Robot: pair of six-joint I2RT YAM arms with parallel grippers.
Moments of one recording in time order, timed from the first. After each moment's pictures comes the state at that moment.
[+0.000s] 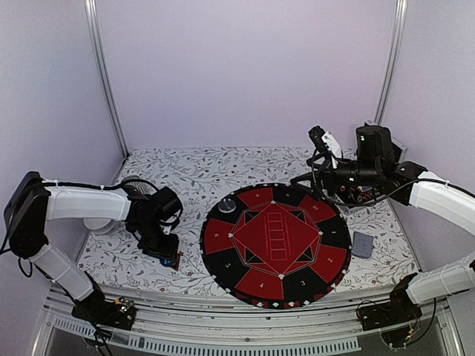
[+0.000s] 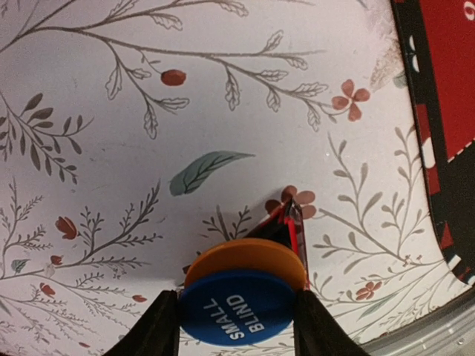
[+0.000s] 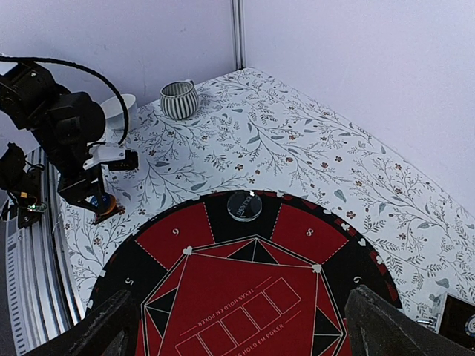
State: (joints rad) left arm -0.70 1.54 0.85 -0.78 0.01 -0.50; right arm 0.57 1.21 0.99 -0.19 -0.40 -0.13
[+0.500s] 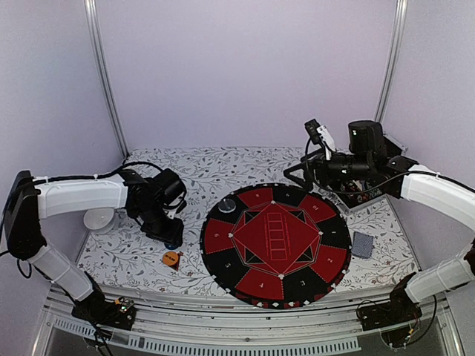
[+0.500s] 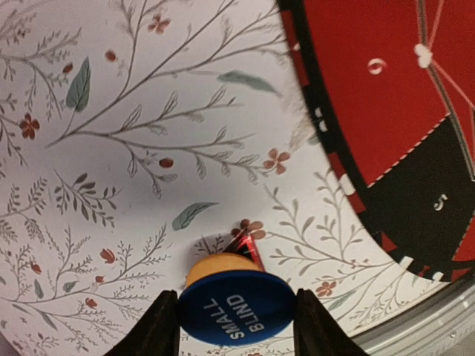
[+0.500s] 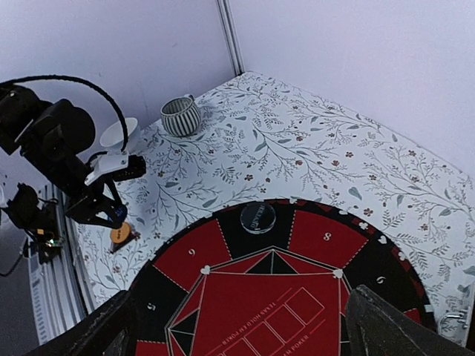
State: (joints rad) left arm -0.71 1.52 0.99 -0.85 -0.03 -0.40; right arm 0.57 1.28 1.04 -0.17 -0.41 0.02
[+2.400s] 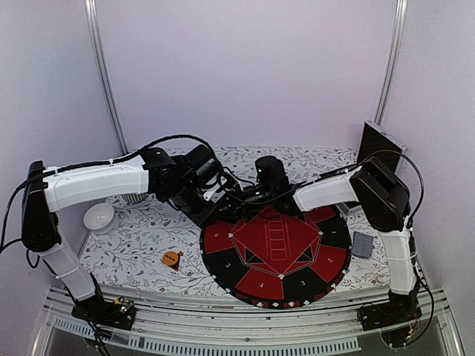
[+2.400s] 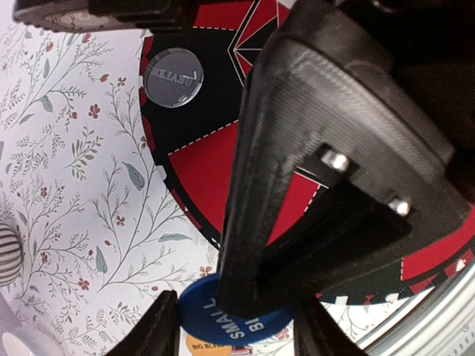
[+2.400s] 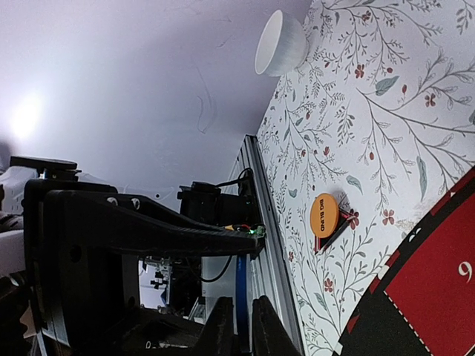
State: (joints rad) left arm -0.92 1.67 1.39 -0.88 -0.19 -0.12; right arm 0.82 2.19 1.42 0.48 -1.01 1.02
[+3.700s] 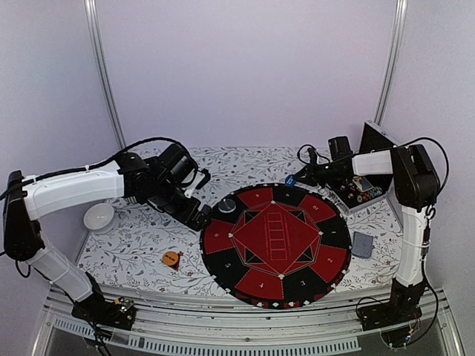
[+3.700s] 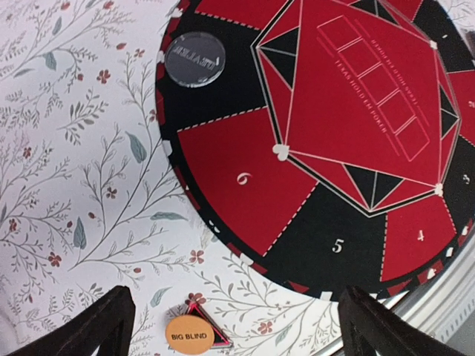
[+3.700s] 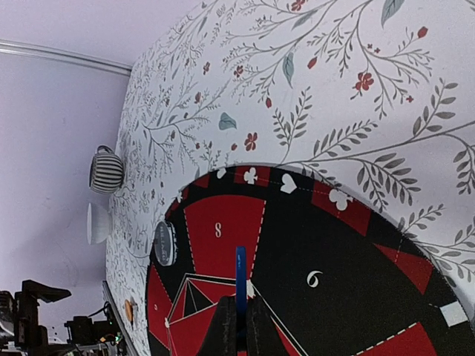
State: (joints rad) left arm -0.83 1.51 1.22 -0.77 -0.06 -0.23; right arm 0.24 2.11 1.42 -0.05 -0.74 0.55
